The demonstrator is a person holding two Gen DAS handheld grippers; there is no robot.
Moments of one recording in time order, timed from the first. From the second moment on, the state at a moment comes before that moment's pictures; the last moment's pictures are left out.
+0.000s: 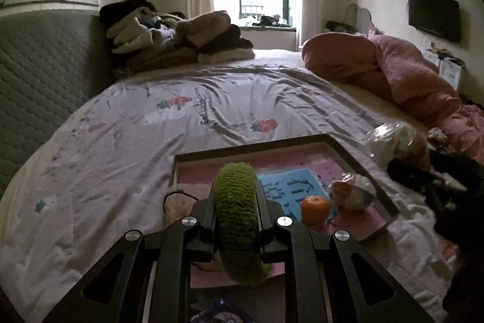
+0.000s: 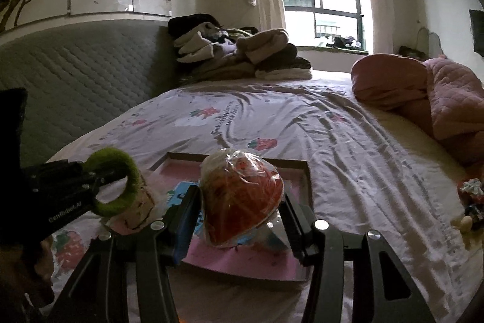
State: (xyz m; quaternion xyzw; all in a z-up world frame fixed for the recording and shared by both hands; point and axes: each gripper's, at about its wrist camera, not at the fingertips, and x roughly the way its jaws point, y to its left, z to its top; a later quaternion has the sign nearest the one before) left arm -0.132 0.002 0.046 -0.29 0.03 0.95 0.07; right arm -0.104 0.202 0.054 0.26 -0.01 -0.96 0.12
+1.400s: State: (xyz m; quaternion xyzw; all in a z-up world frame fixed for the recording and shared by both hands) left arm -0.166 0.031 0.002 -0.33 0.01 0.94 0.10; right arm -0.129 0.180 -0.005 0.33 0.06 -0.93 0.11
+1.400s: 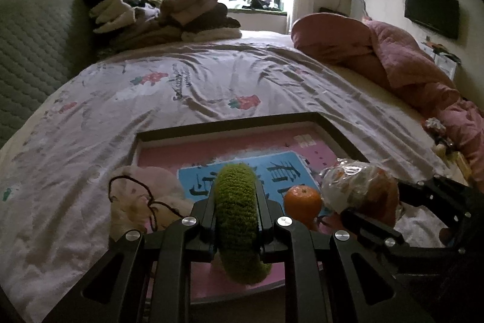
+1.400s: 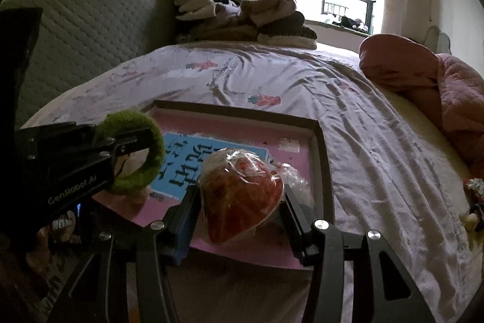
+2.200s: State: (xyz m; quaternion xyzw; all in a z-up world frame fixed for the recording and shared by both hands) left arm -0.172 0.053 -0.027 -0.37 0.05 0.92 0.12; right arm -0.127 0.180 -0.021 0.36 0.07 -0.92 0.11
